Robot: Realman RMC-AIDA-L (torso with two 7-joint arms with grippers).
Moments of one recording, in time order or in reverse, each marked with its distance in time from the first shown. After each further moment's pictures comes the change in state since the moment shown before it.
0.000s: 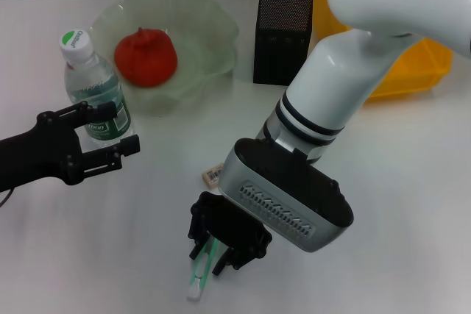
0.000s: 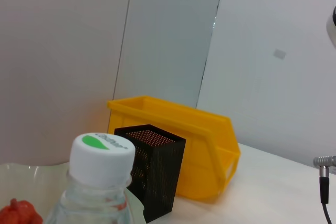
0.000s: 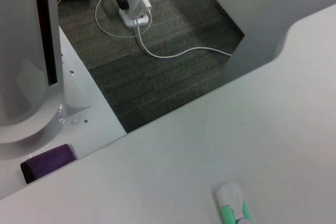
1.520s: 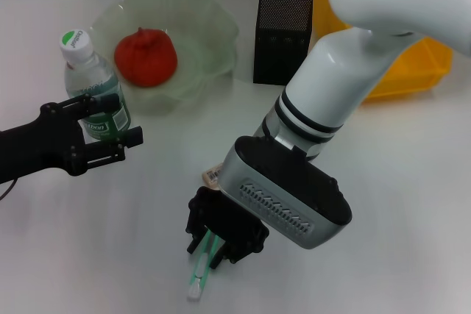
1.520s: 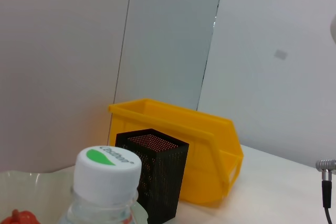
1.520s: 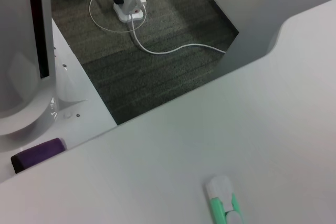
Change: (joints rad) left arm -0.022 0.000 0.000 0.003 0.000 -0.013 -0.008; right arm 0.000 0.000 0.008 0.003 -0.001 0.018 -0.023
